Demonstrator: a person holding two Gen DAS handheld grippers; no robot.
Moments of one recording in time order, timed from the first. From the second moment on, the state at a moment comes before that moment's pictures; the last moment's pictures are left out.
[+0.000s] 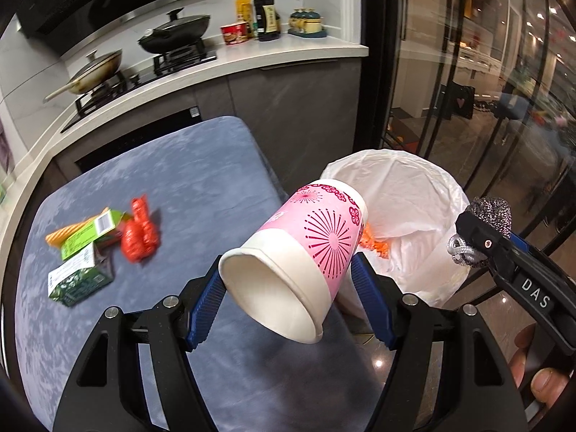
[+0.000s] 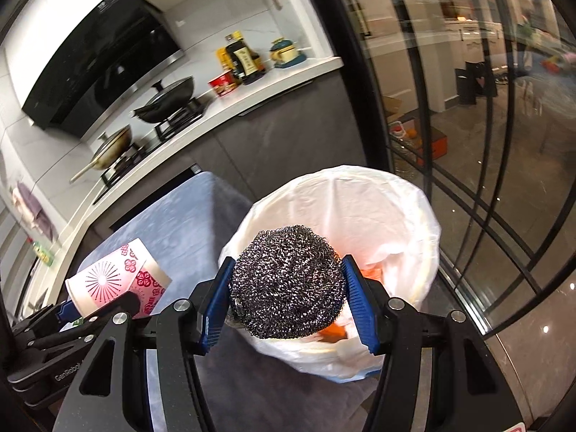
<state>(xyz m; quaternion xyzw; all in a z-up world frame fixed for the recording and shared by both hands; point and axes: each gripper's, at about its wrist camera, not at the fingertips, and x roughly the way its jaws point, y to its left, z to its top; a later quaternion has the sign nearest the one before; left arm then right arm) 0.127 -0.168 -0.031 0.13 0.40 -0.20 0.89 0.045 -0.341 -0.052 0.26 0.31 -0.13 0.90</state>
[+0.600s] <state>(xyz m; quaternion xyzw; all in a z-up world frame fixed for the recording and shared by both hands) 0.134 -0.234 -0.043 0.17 0.39 -0.24 0.87 0.052 -0.377 -0.062 0.27 0.31 -0.16 0.90</state>
